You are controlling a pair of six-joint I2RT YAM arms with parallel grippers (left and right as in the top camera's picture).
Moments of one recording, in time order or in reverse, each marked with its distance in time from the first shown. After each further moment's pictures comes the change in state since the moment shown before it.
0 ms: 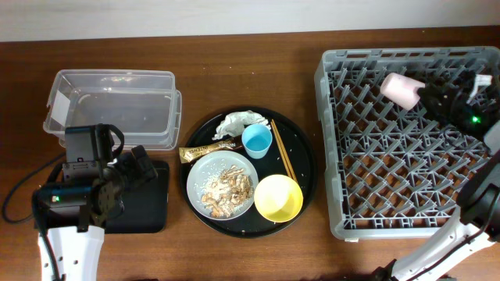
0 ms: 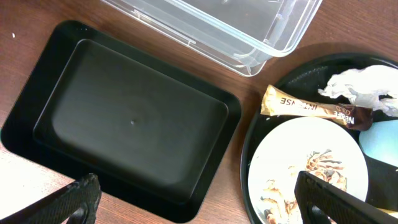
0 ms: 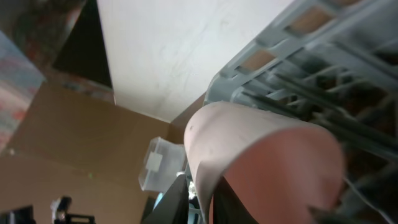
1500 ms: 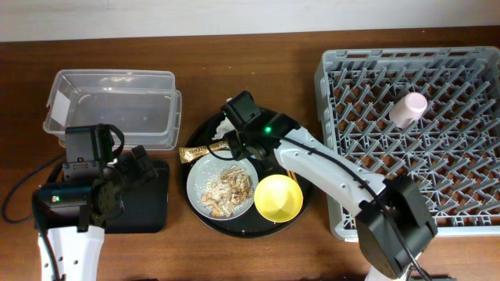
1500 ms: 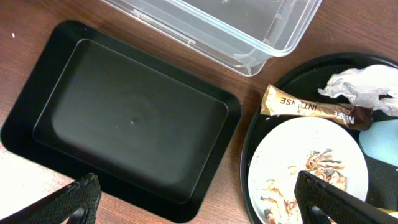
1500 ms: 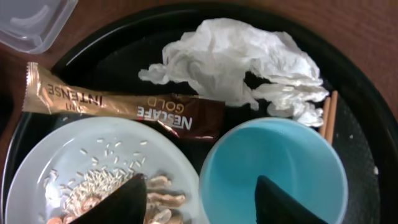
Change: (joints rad) left arm -0.001 0.000 0.000 0.000 0.000 0.000; right arm 1.398 -0.275 -0.010 -0.324 1.547 0.177
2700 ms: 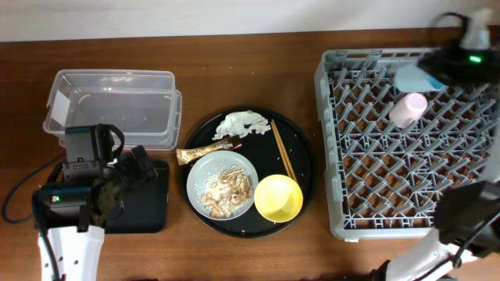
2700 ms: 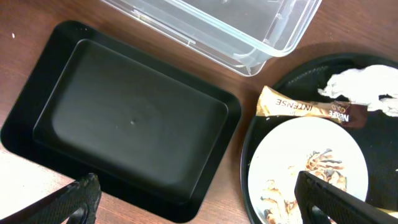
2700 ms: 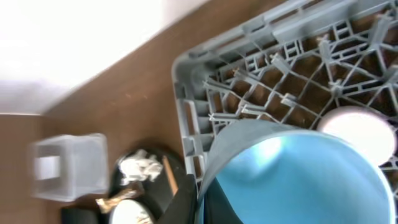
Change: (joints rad) left arm 0.000 0.000 0.000 0.001 0.000 0.000; right arm -1.173 0.039 0.621 -0.628 -0.828 -0.244
